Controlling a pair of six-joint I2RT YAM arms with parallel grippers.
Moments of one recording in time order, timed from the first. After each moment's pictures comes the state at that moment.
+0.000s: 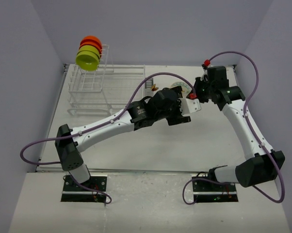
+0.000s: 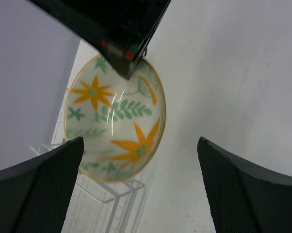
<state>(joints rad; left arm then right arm) -1.08 1.70 1.64 -0.43 -0.13 0.52 0.24 1.35 1.39 -0.80 -0.17 0.42</state>
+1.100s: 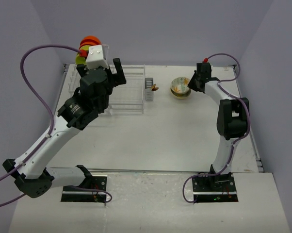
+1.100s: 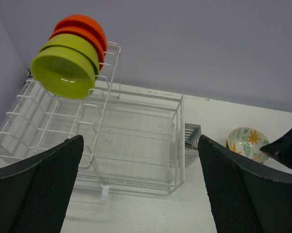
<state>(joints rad) -0.77 1.21 1.52 -0.44 -0.81 -0.25 0.11 2.02 1.54 -0.29 0.08 0.57</state>
